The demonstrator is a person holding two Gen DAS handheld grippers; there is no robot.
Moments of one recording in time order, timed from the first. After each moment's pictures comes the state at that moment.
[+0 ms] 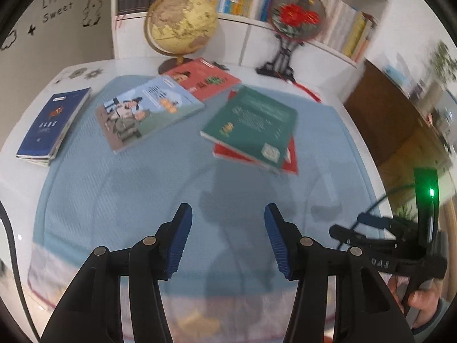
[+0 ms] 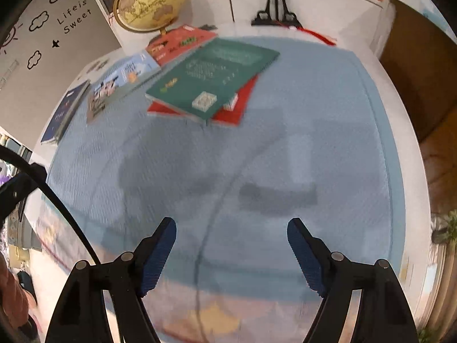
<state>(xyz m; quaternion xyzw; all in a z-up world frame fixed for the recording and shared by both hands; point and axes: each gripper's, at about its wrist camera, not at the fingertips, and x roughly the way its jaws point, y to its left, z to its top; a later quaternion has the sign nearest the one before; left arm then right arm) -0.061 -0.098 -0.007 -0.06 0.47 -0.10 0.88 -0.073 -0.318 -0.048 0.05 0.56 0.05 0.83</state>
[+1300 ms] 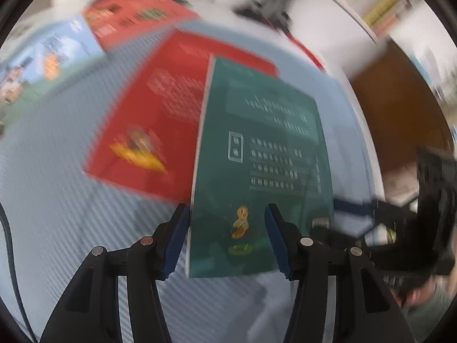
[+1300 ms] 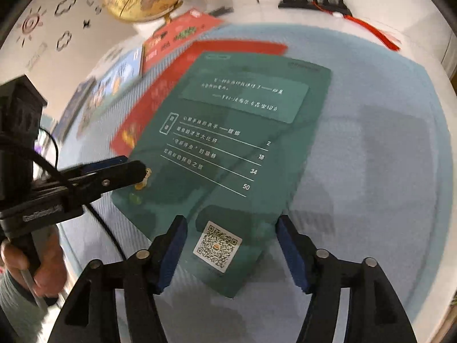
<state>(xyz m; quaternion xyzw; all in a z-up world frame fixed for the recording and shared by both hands) 0.062 -0.214 -0.131 -0.11 0.59 -0.18 0.78 0.052 -0.401 -0.115 0.03 0.60 0.20 0.78</state>
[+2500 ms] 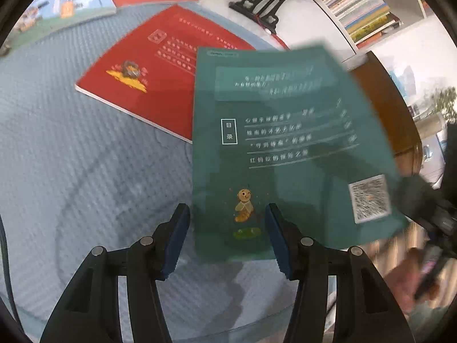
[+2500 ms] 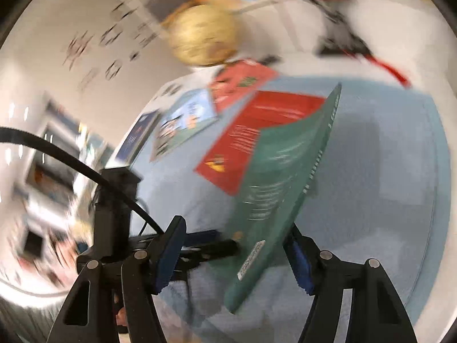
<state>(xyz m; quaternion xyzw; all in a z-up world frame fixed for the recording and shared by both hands) -0.002 -0.202 -0.126 -0.21 0.56 -0.19 0.78 0.012 -0.368 -0.016 0.09 0.49 0.31 0.81</state>
